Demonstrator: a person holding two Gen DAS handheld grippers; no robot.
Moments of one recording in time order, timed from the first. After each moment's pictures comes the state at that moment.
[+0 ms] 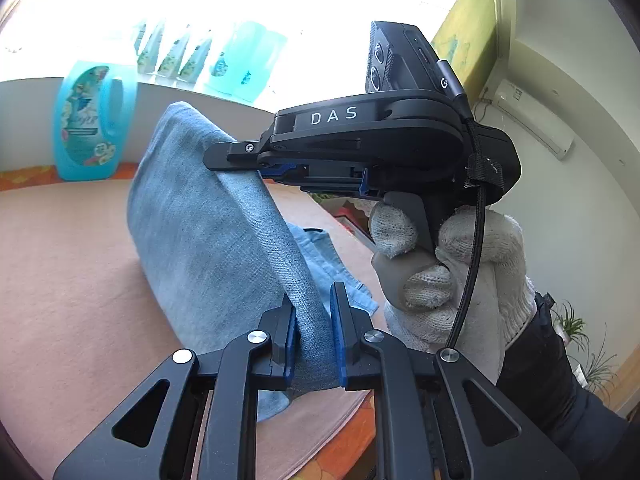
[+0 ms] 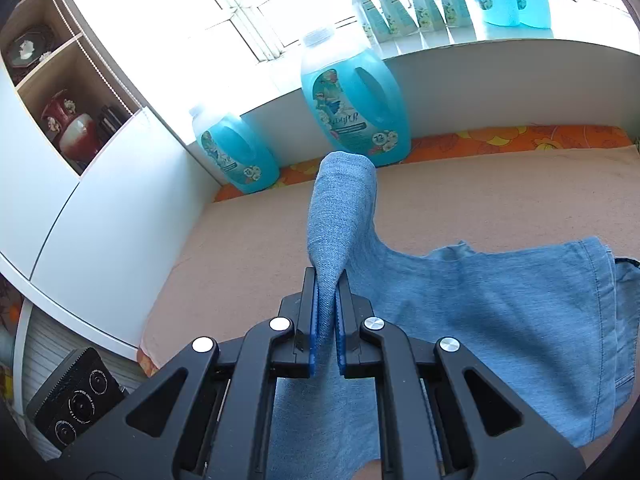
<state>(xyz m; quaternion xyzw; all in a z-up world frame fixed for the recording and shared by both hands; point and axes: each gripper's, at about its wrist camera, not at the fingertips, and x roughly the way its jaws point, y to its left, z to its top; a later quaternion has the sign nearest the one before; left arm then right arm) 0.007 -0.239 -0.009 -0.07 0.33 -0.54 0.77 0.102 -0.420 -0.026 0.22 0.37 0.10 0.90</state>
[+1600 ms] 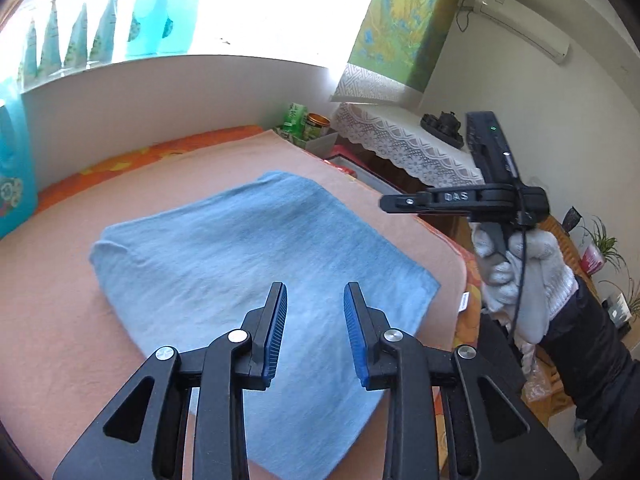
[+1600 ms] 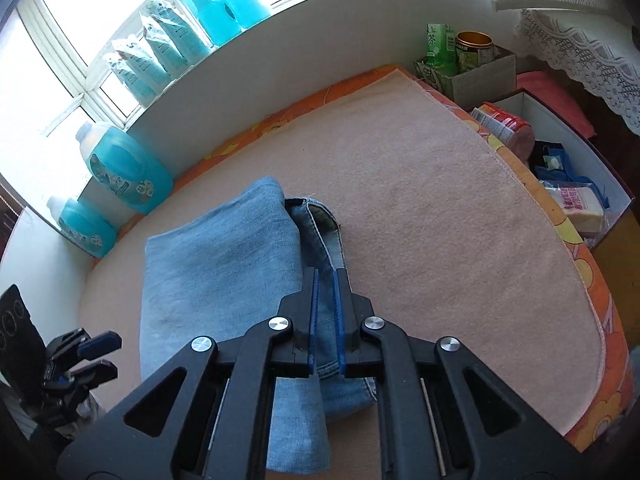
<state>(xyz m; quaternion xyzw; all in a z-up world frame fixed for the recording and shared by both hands) 0.134 -0.381 -0.068 0.09 0.36 -0.55 0.75 -0.035 -0.661 -0.139 0.27 0.36 -0.11 0.89</state>
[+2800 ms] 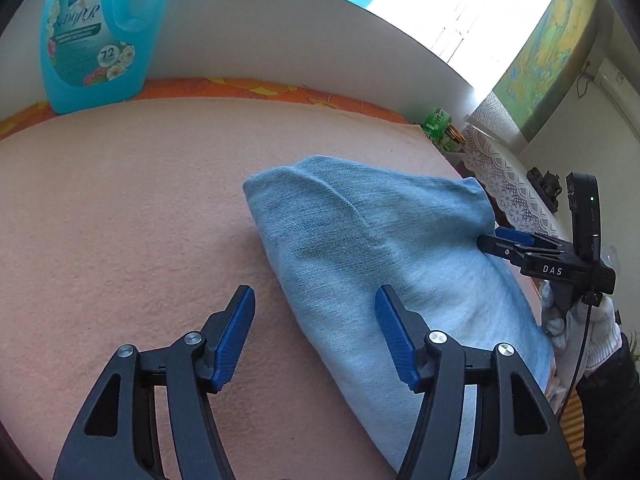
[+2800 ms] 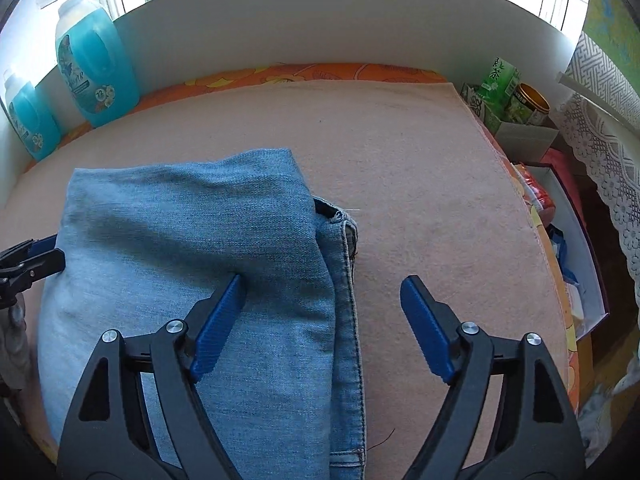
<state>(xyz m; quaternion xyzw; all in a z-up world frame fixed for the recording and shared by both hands) 0.209 -0.343 -0.143 -0.01 0.45 -0.41 0.79 0.076 -0.648 -0.180 0.12 0.46 -0.11 0.87</state>
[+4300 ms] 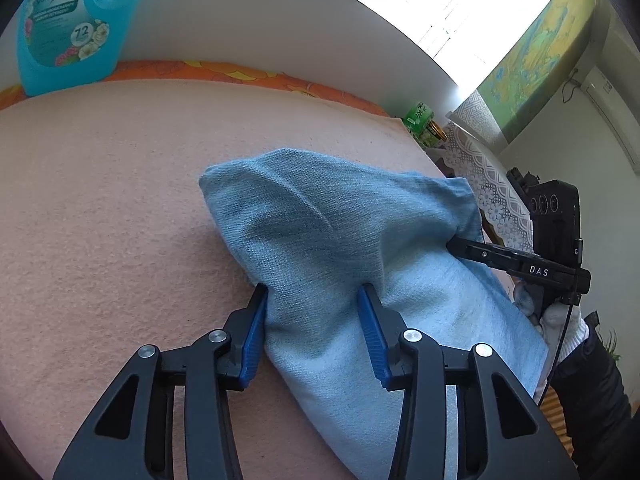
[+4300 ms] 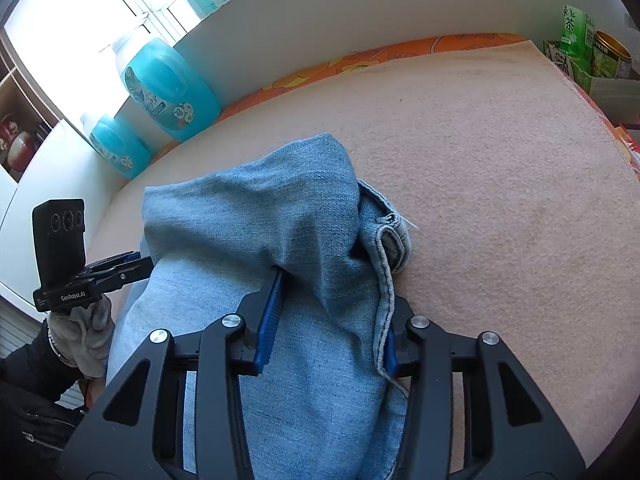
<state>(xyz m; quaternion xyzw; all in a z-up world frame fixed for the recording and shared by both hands) 0.212 -0.357 -0.148 -0.03 0.46 -0.44 0.77 0.068 -0.647 -0.199 0.20 0.41 0.05 0.89</state>
